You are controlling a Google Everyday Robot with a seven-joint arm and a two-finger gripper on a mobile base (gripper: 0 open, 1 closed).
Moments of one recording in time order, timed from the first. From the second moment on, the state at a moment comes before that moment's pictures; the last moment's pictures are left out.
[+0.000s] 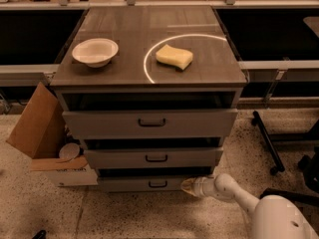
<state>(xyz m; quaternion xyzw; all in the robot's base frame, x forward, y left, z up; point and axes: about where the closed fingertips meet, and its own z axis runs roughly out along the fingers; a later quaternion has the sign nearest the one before) 0.626 -0.145 0.149 -0.57 0.71 0.15 0.38</state>
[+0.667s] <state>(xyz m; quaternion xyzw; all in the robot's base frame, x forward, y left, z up) 0.623 -0.144 0.175 -0.59 0.68 0.16 0.41</state>
